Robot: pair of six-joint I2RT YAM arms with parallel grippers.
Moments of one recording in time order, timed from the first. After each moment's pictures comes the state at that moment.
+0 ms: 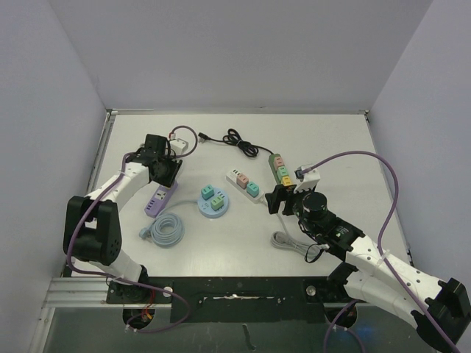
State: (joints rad) left arm -0.20 1.59 1.07 -0.50 0.03 0.24; right arm 0.74 0.82 0.49 0.00 0.30 0.35
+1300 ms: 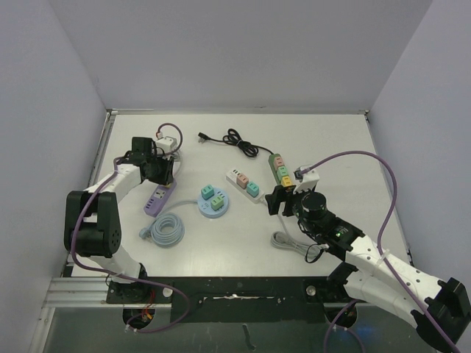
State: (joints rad) left arm -0.07 1.65 1.02 -0.33 0.25 0.20; right arm 0.74 0.82 0.49 -0.02 0.30 0.35
